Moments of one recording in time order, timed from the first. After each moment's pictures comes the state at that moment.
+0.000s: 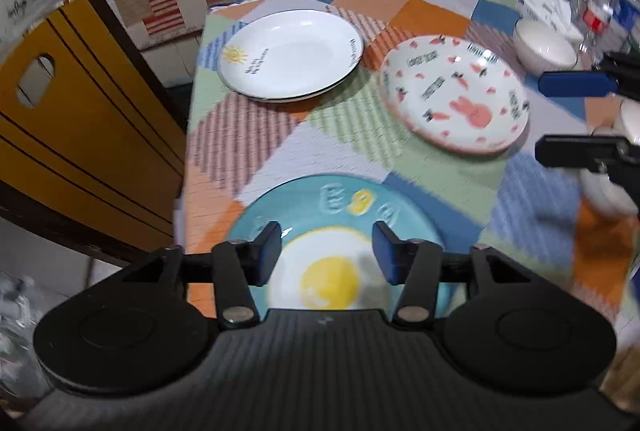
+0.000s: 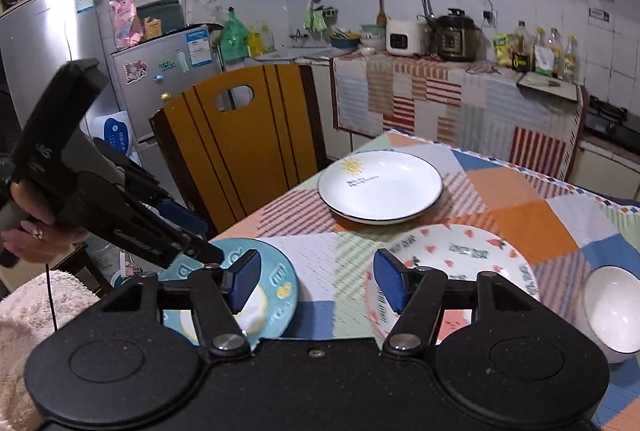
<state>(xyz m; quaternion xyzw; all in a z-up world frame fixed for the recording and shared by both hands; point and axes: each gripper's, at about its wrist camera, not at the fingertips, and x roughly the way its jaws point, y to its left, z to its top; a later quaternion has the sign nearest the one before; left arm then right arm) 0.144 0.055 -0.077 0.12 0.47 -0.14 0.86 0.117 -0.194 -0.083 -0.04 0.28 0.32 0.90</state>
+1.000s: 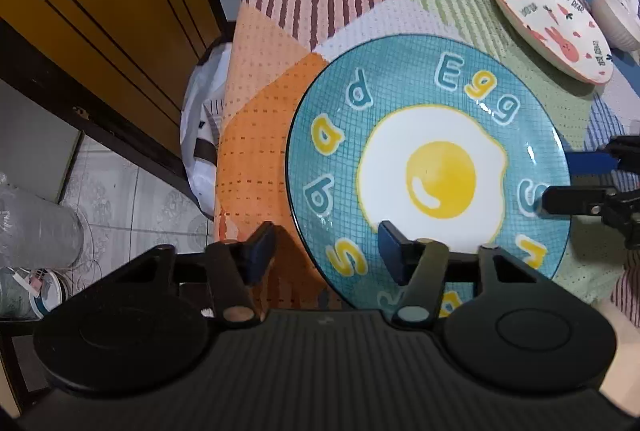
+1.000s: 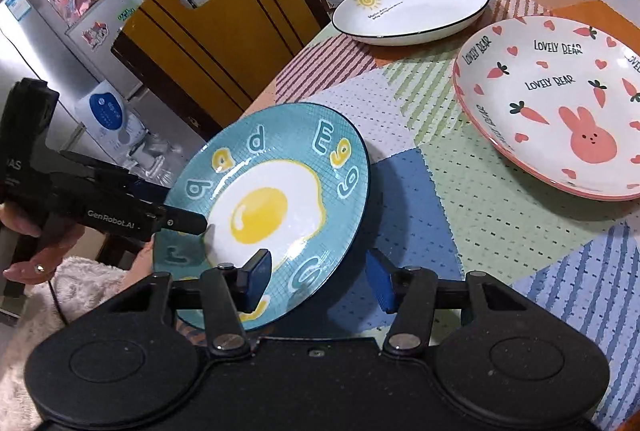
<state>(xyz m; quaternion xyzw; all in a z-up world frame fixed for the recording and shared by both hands) 0.154 0.138 -0.178 0.03 0.56 -0.11 0.82 0.132 -0.131 -0.193 0.07 0.47 0.30 0.83</state>
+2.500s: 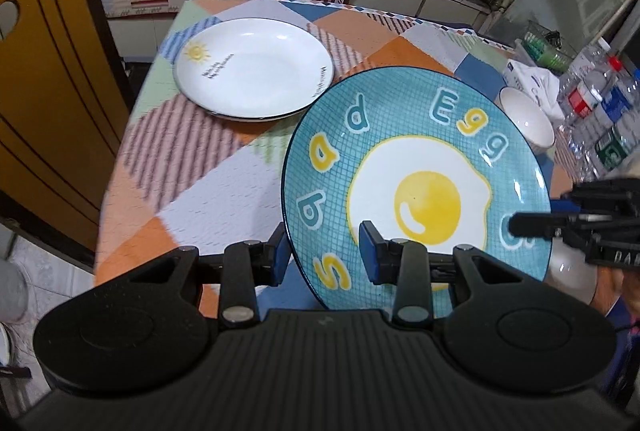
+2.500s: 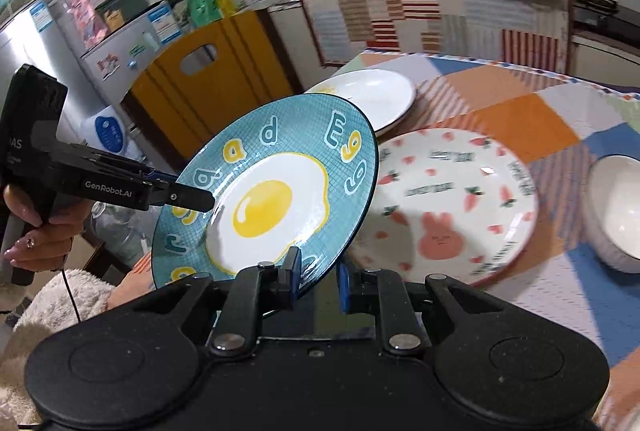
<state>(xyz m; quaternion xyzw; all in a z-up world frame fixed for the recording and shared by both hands) 0.191 0.022 -0.091 -0.04 0.48 -0.16 0.86 0.153 -0.252 -0.116 0.04 0.40 0.30 0.86</state>
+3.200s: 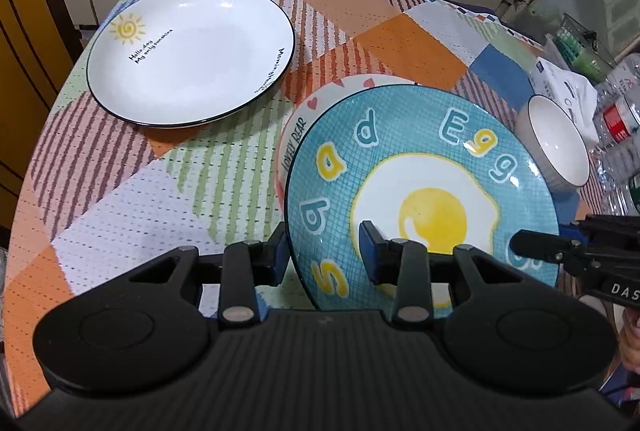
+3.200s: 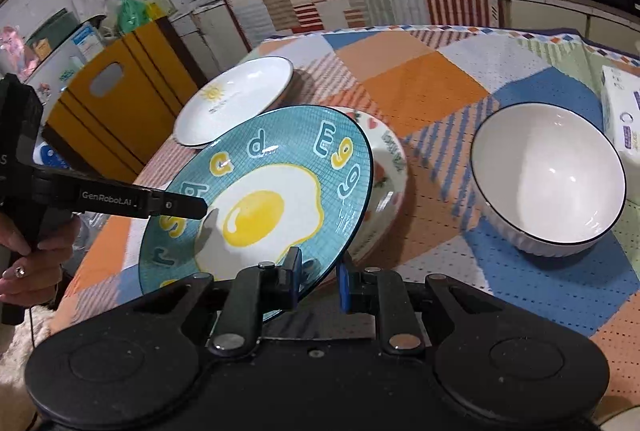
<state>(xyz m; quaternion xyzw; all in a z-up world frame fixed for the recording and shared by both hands) 0.264 -0.058 -0.147 -0.06 0.51 -0.14 0.85 0.208 -0.324 -0.163 0.08 0.44 0.22 0.87</state>
